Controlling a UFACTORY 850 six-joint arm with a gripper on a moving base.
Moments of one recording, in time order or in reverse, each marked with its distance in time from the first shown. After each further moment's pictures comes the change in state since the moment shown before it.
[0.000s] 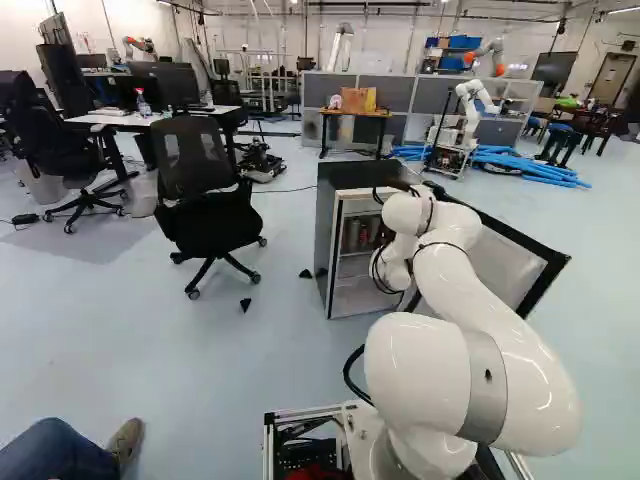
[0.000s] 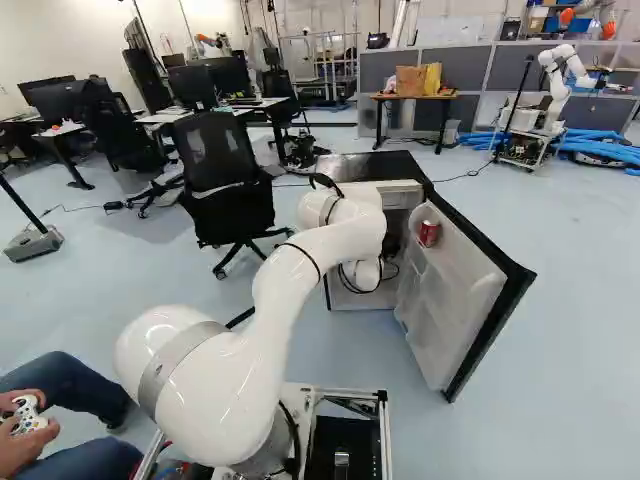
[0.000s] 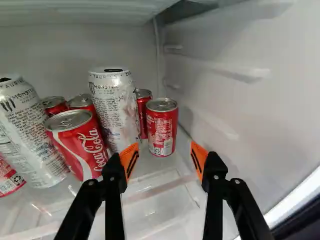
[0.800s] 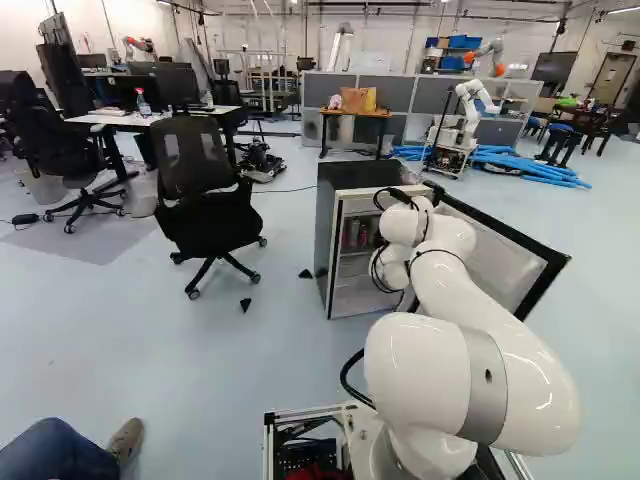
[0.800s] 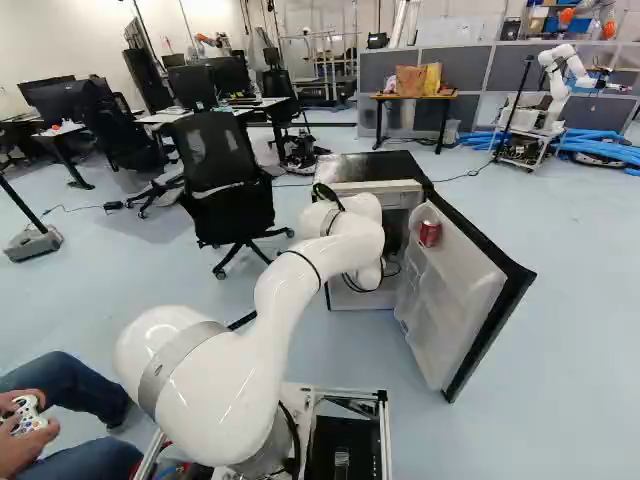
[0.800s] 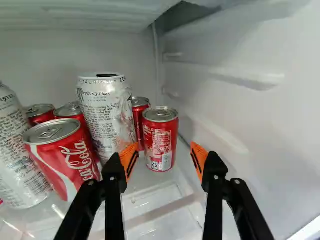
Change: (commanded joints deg) arm 0.1 -5.8 -10.2 0.0 0.0 0.0
